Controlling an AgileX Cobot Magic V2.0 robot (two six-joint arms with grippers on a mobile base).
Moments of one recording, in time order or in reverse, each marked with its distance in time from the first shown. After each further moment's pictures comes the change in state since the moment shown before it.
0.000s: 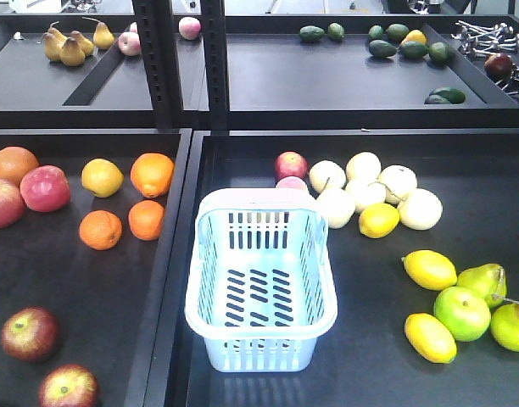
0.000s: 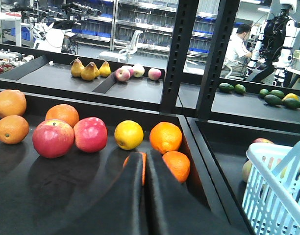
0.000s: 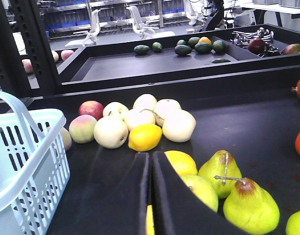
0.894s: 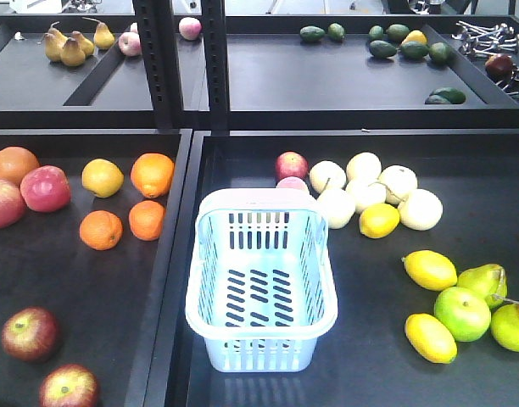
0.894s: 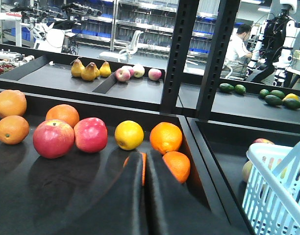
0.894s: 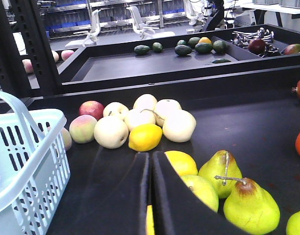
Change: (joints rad) left arm 0.000 0.000 0.000 0.000 0.000 0.000; right arm 0.000 0.000 0.000 0.000 0.000 0.000
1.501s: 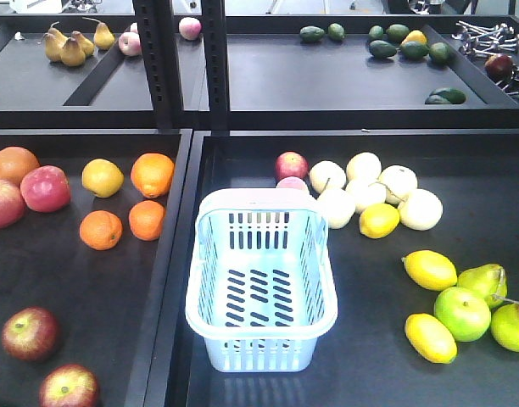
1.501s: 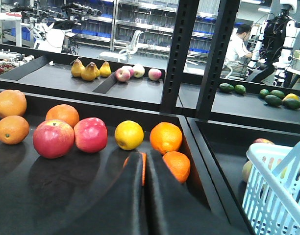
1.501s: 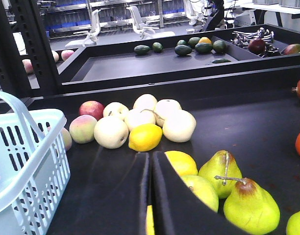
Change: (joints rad) left arm 0.000 0.000 0.000 0.000 0.000 0.000; right arm 0.000 0.000 0.000 0.000 0.000 0.000
